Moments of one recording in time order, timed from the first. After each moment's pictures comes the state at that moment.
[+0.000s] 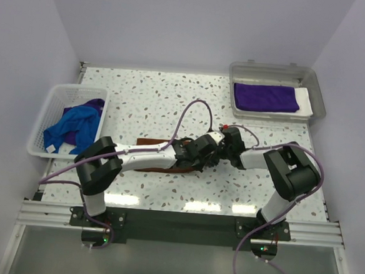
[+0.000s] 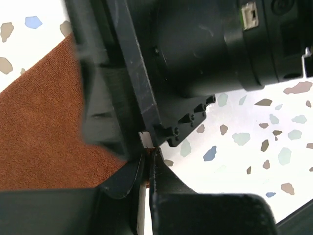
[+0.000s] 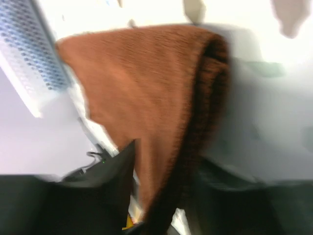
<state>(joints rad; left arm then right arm) -1.07 1.79 1.22 -0.34 -0.23 -0.37 0.46 1.72 0.63 0.34 -0.53 1.09</state>
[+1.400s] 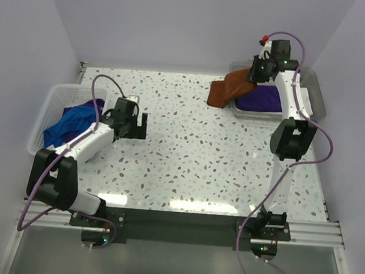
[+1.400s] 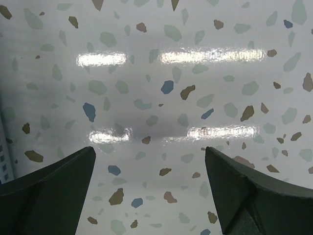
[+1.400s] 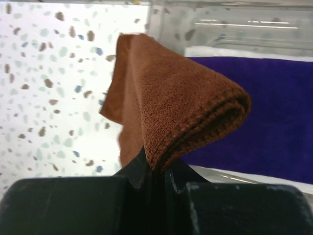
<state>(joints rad) -0.29 1.43 0.92 -0.43 -0.15 -0.25 0.02 2.27 2.34 -0.85 -0.26 0.11</state>
